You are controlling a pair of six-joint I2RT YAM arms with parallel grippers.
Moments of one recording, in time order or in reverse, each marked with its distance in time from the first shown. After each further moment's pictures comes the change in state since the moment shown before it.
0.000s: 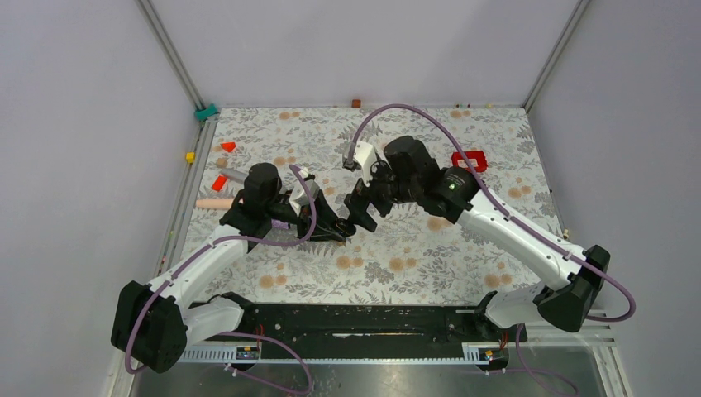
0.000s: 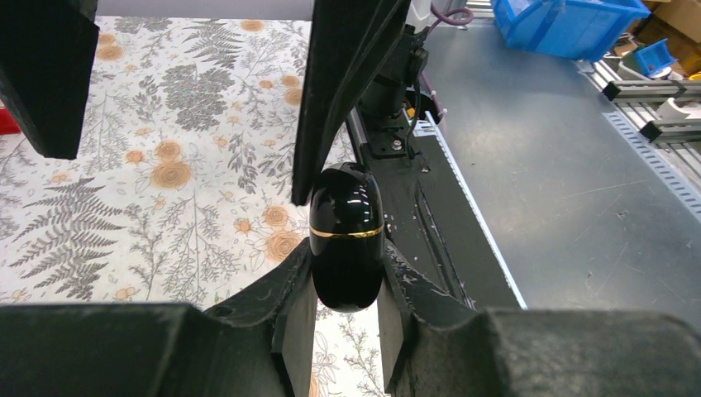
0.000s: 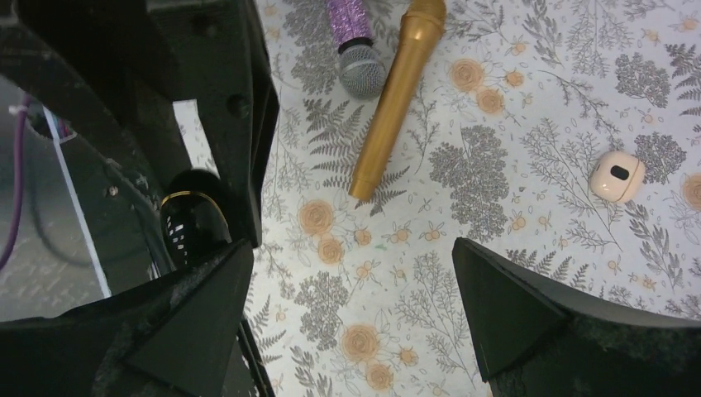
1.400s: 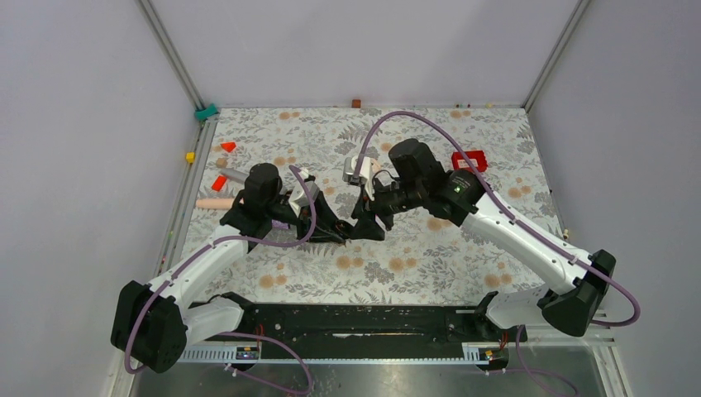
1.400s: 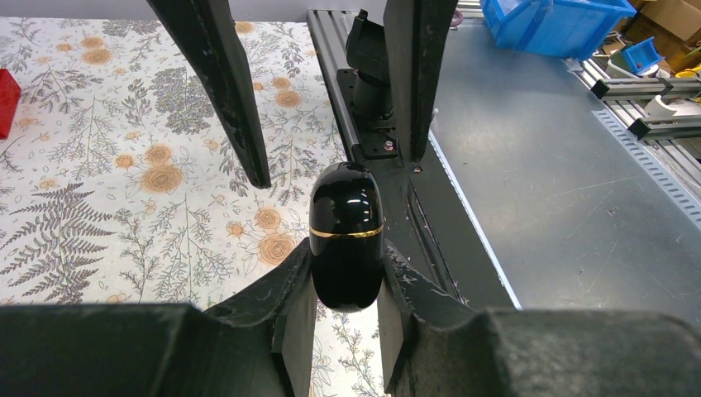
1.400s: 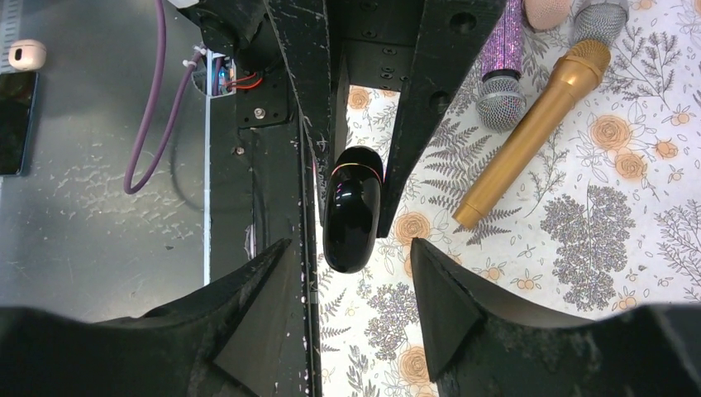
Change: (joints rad) left arm -0.005 0.000 0.000 -0.003 0.023 0.000; right arm -0.010 -0.039 -0.029 -0.039 -0.393 -0.076
